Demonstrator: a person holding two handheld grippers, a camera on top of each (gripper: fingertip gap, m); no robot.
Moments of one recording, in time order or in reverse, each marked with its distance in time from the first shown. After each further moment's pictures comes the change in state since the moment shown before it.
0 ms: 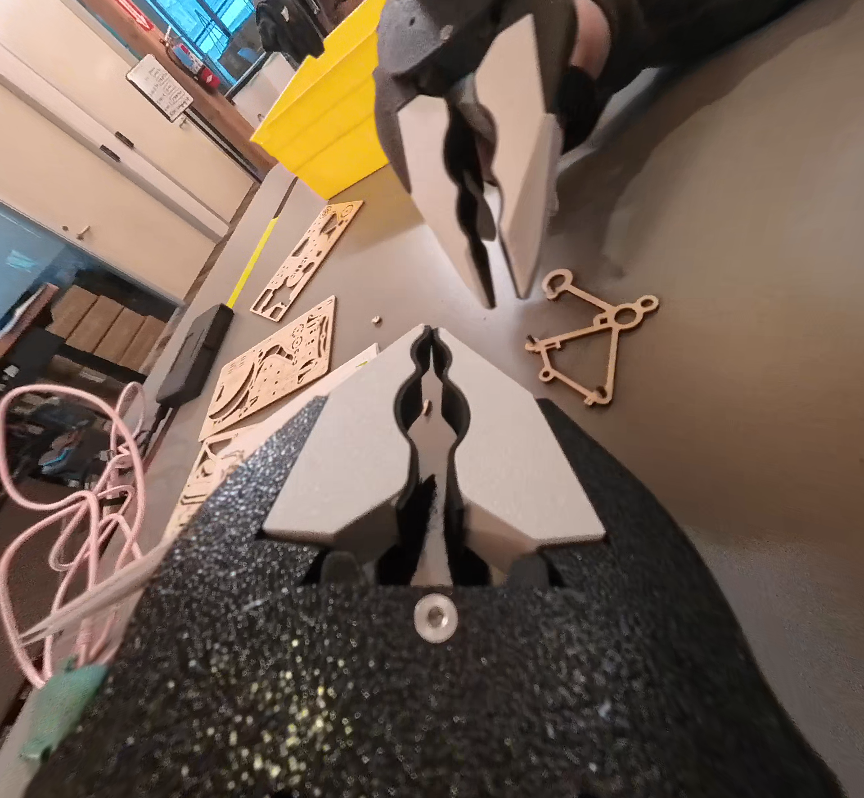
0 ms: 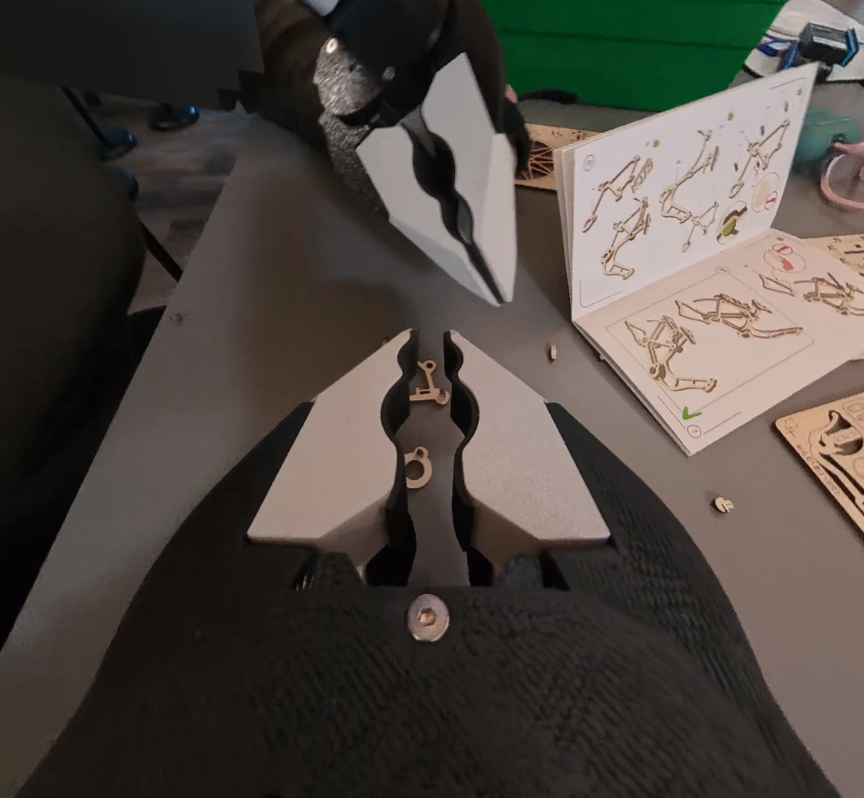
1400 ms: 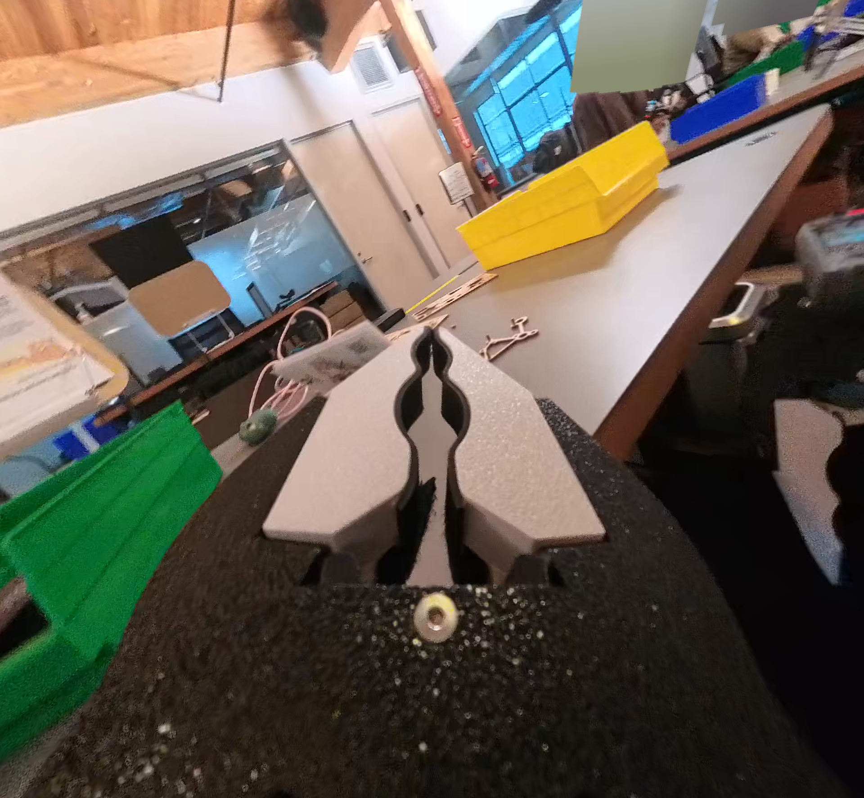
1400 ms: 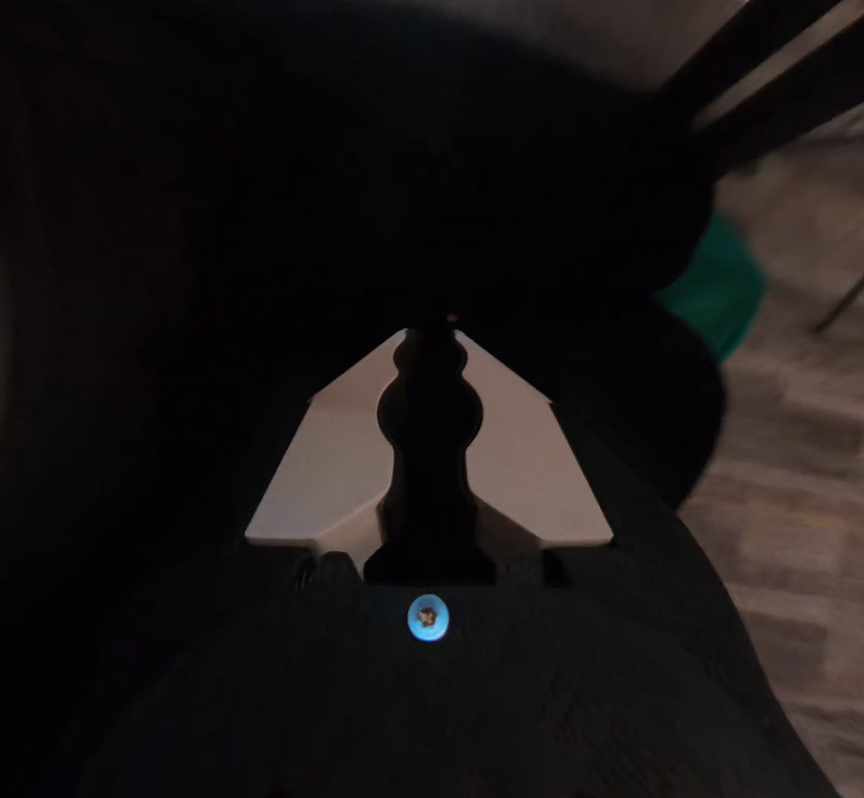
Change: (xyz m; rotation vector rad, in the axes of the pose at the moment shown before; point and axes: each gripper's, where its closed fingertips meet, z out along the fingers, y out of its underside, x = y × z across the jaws) left arm 0.104 -0.051 -0.189 0.205 -0.619 -0.122; right arm -0.236 0.152 0.120 -0.543 -0.067 -0.269
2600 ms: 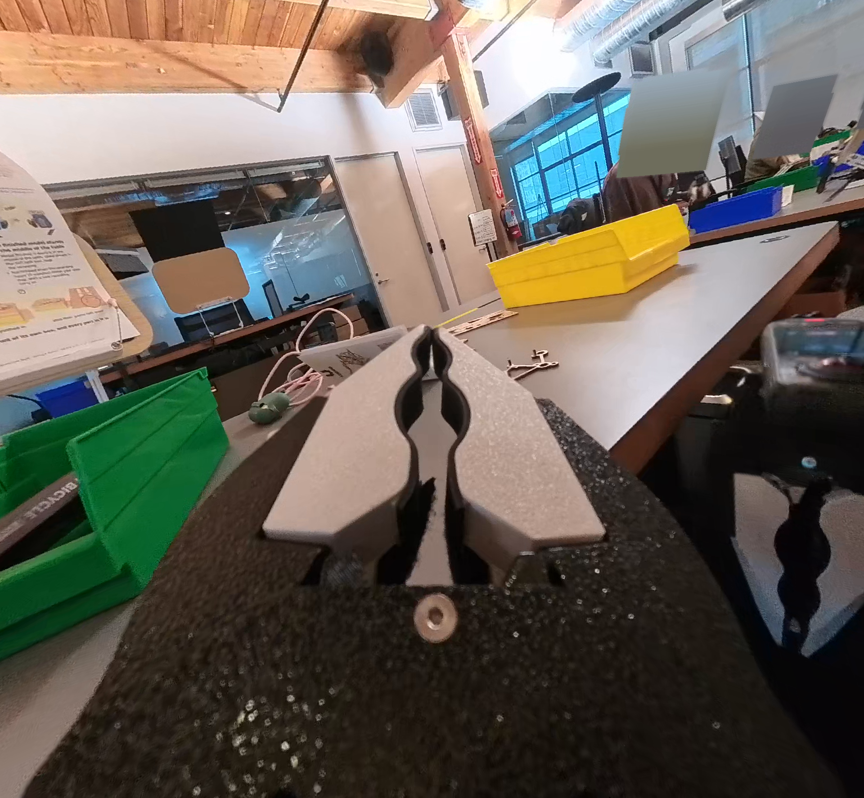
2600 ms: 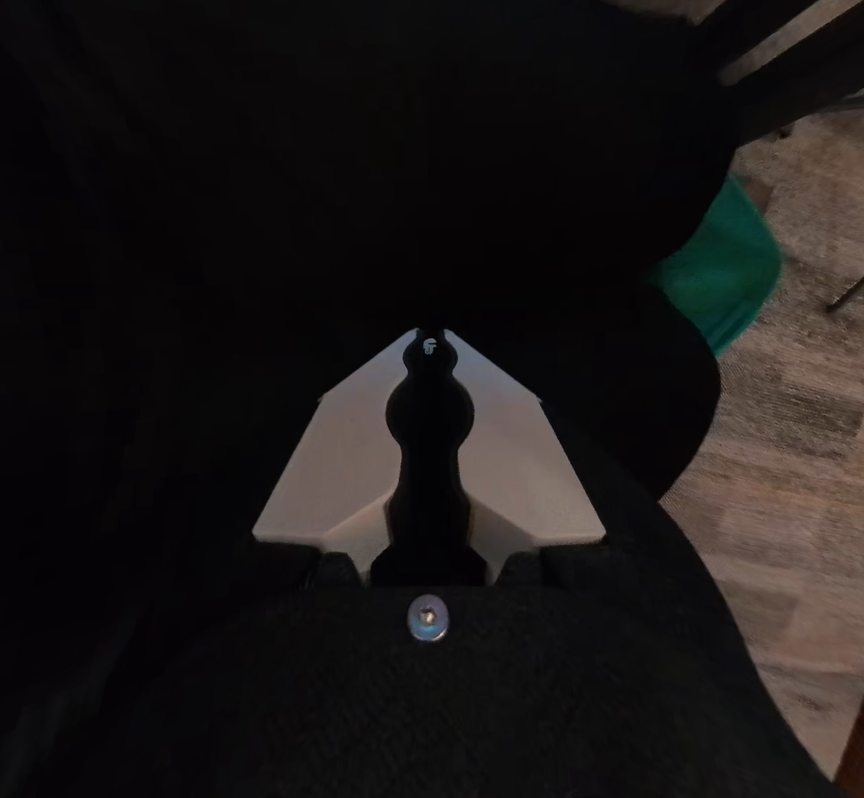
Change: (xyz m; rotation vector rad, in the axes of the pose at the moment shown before) left arm -0.031 -0.004 -0.029 0.086 -0.088 -0.169; right arm 0.015 -0.002 0.014 -0.097 -0.015 -0.019
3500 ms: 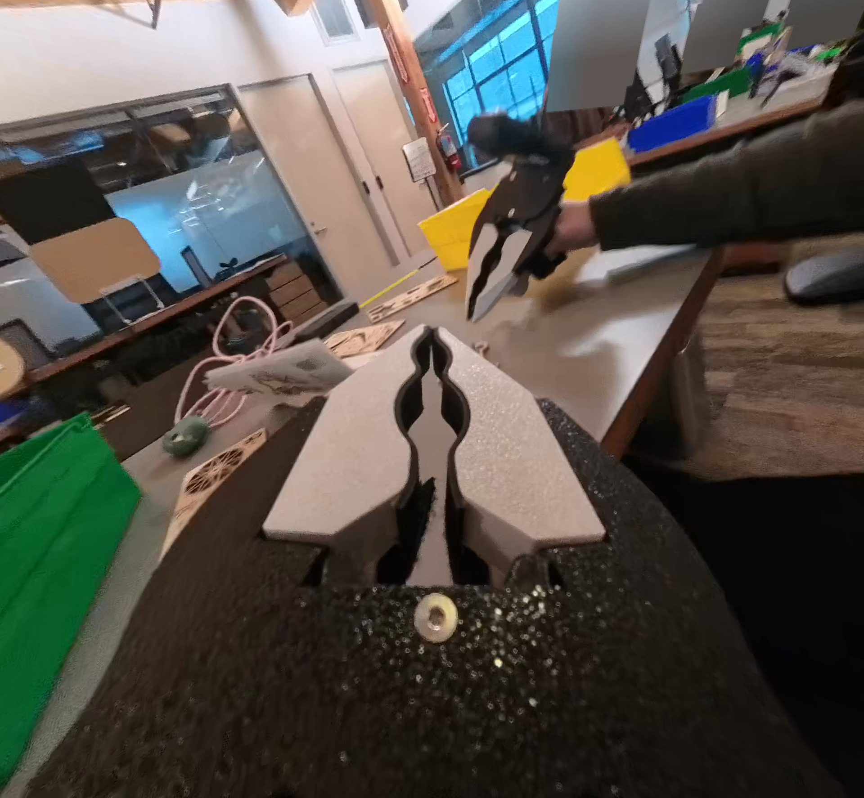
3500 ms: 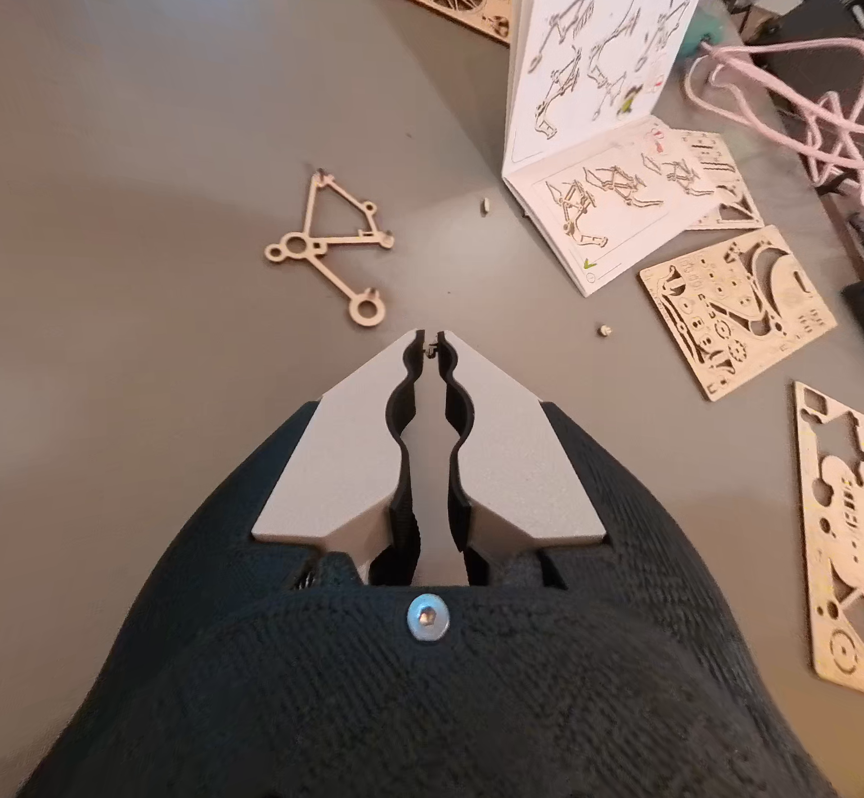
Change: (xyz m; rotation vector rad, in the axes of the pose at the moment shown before) left arm 0.053 -0.002 0.062 -0.156 0.164 0.047; right arm 0.224 0.097 -0.204 0.324 0.375 0.213
